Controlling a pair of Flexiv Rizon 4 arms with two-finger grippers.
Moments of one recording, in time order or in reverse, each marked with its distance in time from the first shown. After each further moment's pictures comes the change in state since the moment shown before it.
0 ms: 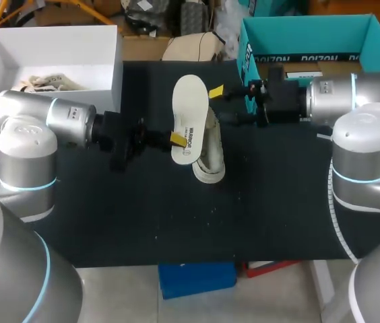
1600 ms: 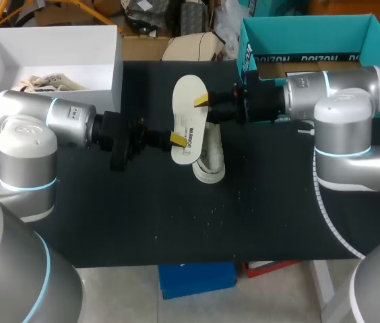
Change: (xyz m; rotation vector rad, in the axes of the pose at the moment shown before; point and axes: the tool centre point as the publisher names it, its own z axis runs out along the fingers) left arm 0.000 0.000 0.000 0.000 0.000 0.000; right arm -0.013 0.007 0.047 0.137 0.087 0.109
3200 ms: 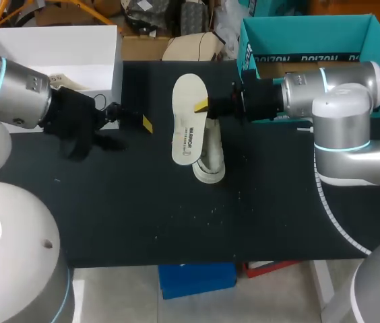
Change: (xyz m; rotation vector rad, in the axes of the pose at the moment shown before) left arm -0.045 -0.026 -0.091 -0.153 0.612 -0.029; right arm -0.003 0.002 0.002 0.018 -0.023 0.003
